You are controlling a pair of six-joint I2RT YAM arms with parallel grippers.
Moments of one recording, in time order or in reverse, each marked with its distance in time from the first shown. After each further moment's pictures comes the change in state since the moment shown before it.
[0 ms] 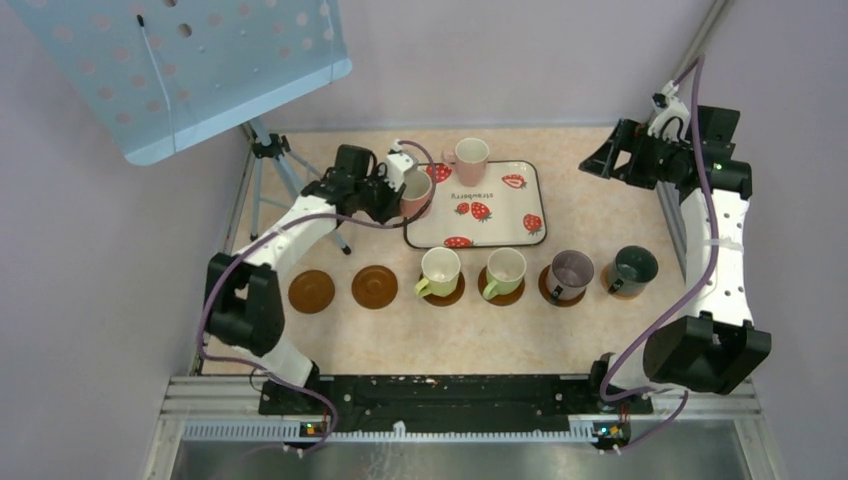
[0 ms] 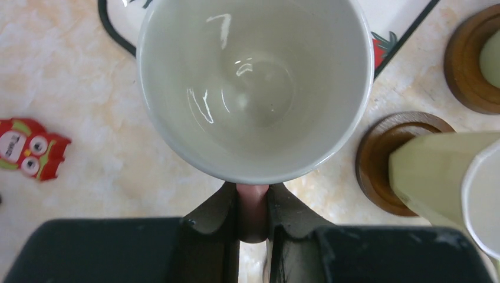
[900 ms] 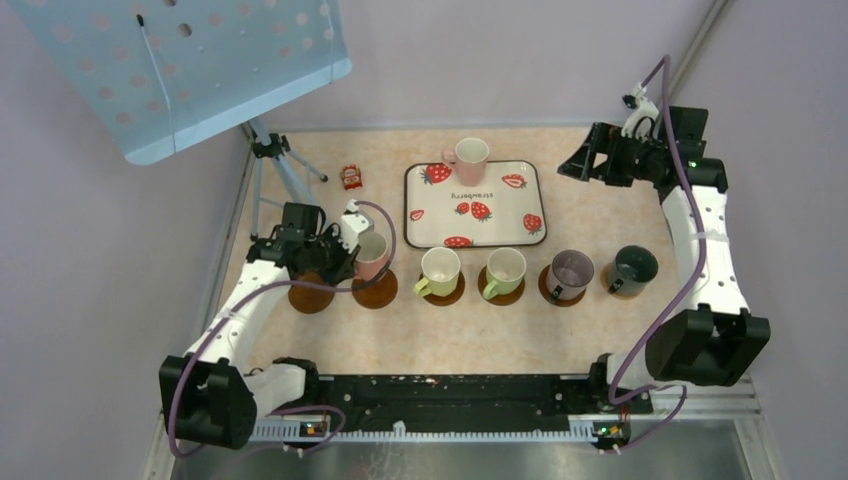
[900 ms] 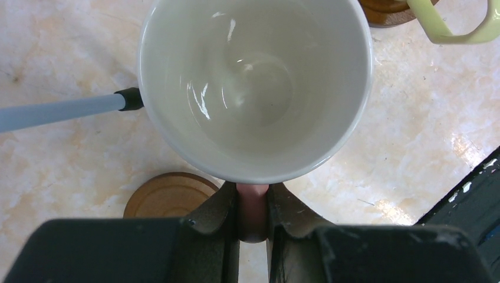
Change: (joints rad) left arm 0.194 -0.564 -0.449 -0.313 0.046 0.180; right arm 0.118 0.029 -0.043 0.084 0.001 0.003
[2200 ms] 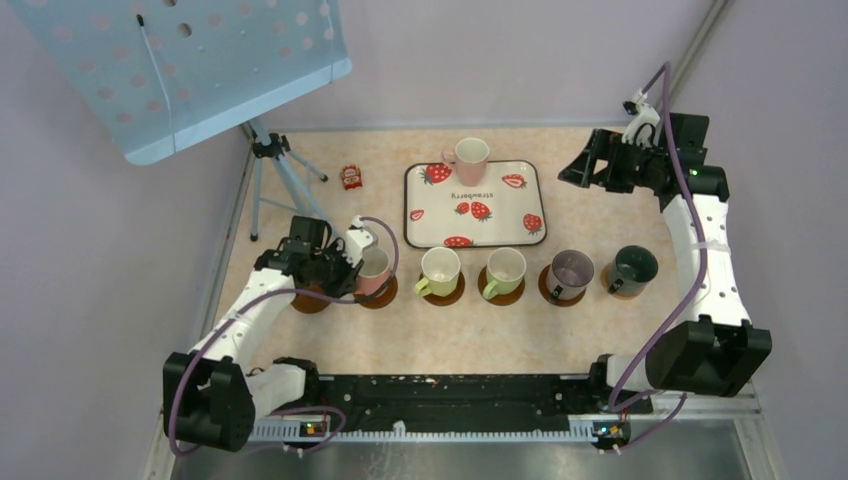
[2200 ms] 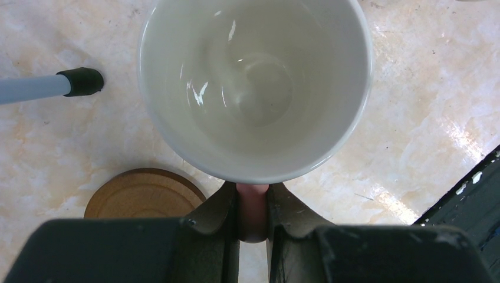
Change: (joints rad) left arm -0.023 -0.013 -0.122 0.045 -0.015 0.000; right arm 0.000 -0.047 -0.051 -0.003 0.013 -0.001
